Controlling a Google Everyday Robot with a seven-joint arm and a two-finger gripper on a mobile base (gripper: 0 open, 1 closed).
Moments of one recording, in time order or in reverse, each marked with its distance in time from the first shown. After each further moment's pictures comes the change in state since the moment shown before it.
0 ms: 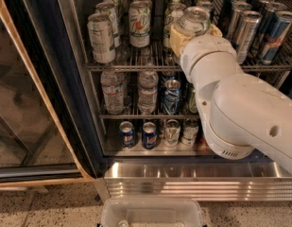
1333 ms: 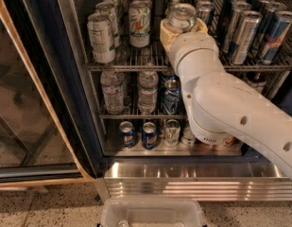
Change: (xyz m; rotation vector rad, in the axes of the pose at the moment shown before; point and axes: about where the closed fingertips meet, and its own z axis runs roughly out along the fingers) arm 0.007 0.015 0.036 -0.018 -0.069 -0.045
